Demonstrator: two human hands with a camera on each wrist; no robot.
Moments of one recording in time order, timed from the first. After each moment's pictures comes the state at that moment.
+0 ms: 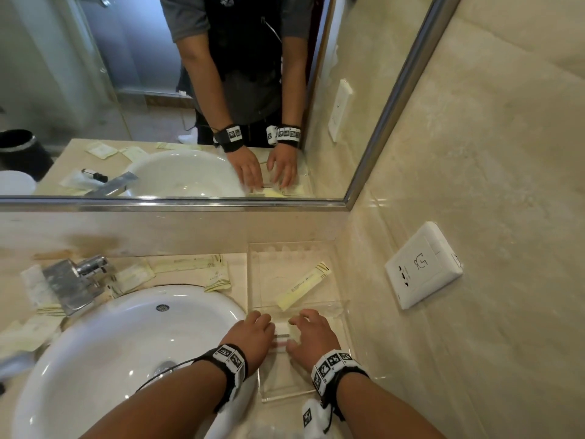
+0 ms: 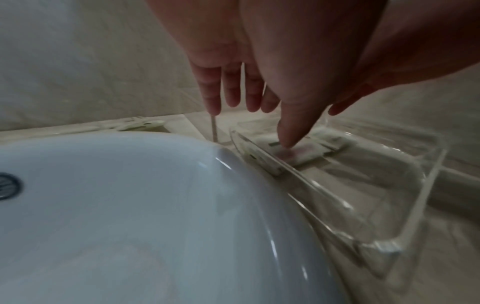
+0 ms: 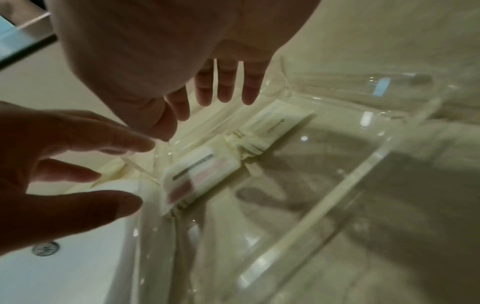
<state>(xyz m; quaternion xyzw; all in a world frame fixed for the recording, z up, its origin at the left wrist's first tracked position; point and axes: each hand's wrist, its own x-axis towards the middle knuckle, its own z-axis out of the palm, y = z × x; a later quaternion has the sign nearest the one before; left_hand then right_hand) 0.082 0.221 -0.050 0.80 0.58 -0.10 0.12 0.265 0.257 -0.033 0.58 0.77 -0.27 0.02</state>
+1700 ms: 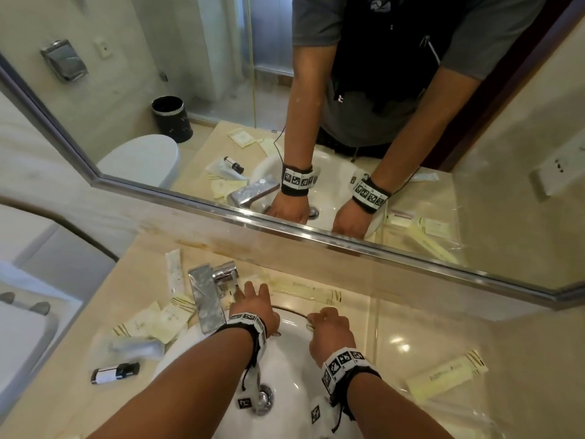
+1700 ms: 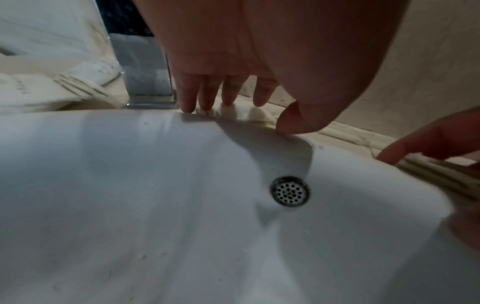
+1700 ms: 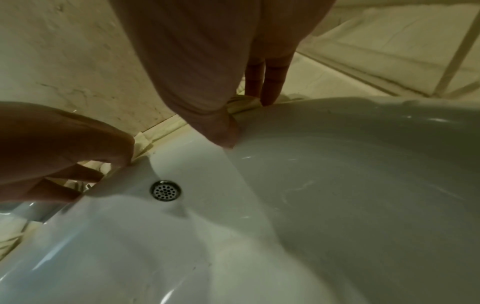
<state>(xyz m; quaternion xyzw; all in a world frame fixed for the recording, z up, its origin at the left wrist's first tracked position) -0.177 0.270 -0.070 0.39 0.88 -0.06 0.28 0.001 0.331 -0.075 0.46 0.84 -0.24 0.17</state>
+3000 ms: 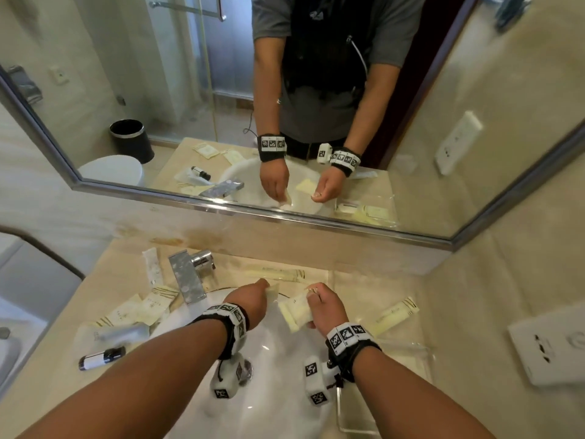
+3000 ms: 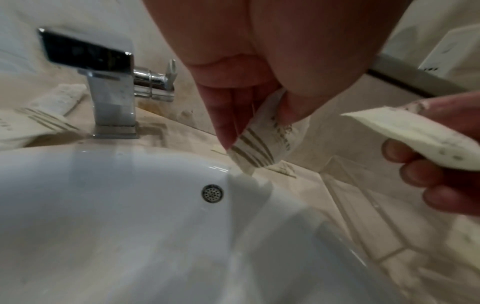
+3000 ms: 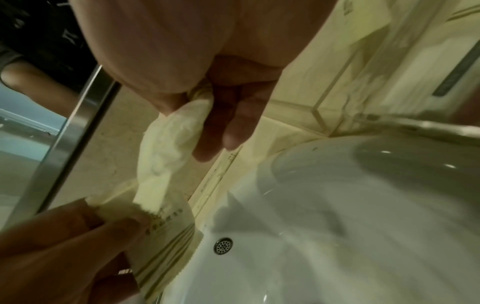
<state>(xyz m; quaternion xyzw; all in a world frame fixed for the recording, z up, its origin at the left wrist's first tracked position) -0.118 0.229 0.014 0.55 0.78 0.05 0.28 0.070 0.300 -0.001 0.54 0.66 -0.50 -0.14</state>
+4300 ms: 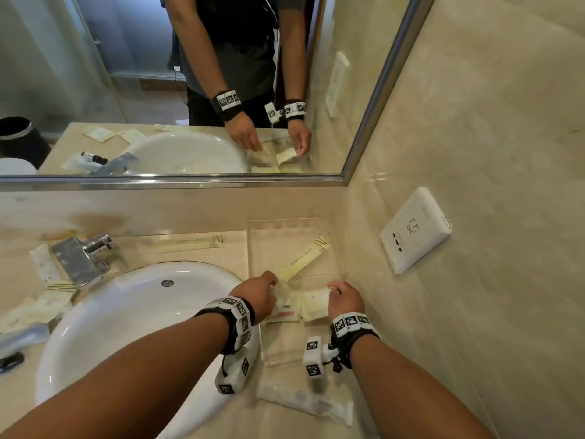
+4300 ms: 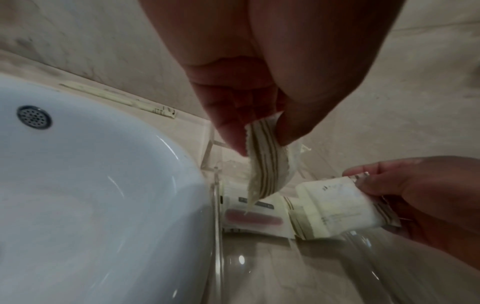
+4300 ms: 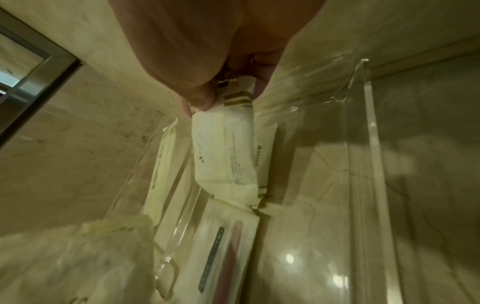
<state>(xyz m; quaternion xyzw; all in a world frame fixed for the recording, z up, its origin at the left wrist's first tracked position) 0.090 0.235 0.010 0.63 0.70 0.05 0.34 0.311 0.276 -0.036 0.75 0.52 -0.35 -0.19</state>
